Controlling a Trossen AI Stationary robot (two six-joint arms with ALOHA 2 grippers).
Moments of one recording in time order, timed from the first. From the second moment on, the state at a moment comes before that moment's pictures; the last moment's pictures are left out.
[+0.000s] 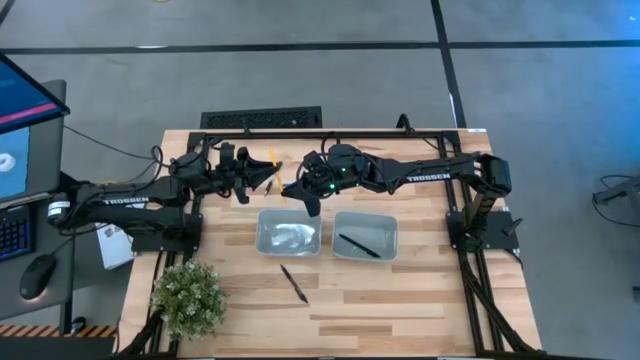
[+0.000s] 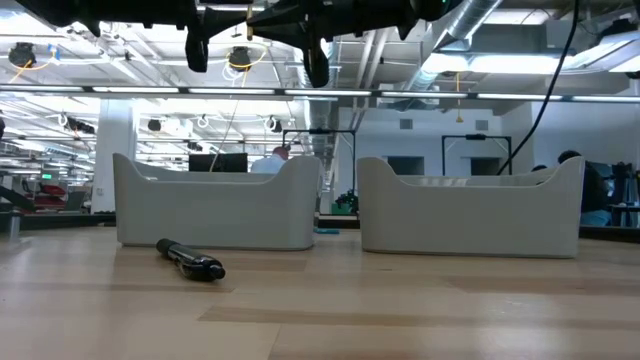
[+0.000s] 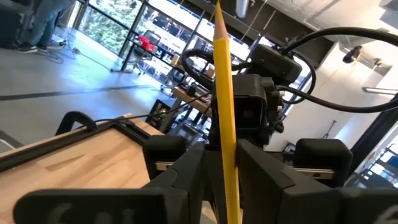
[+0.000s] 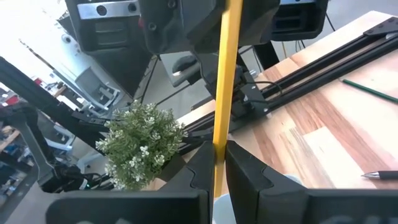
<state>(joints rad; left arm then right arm) 0.25 0.84 0.53 0.45 0.02 -0.54 -0.11 1.79 1.37 0.18 -0.28 0.49</state>
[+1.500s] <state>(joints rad) 0.25 0.94 0.53 0.53 0.14 -0.55 -0.11 1.79 1.37 0.17 -0.26 0.49</state>
